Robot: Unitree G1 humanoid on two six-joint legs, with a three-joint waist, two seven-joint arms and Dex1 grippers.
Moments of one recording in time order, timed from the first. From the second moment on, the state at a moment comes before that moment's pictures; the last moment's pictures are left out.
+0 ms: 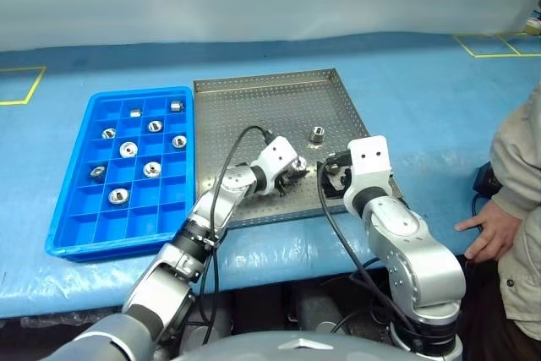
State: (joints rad) left arm -0.50 0.09 -0.30 0.23 0.00 0.30 -0.51; right arm -0.14 -0.11 0.10 -0.77 0.02 1.20 0.02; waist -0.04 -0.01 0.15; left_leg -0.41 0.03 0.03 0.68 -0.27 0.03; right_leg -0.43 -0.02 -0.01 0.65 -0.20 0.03
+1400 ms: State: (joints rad) left arm 0.14 0.01 0.27 -0.77 0.08 0.86 0.04; right arm -0.33 -0.07 0.46 -0.37 0.08 0.87 0.28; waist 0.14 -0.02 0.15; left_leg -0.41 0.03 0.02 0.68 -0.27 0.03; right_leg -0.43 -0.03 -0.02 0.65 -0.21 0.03
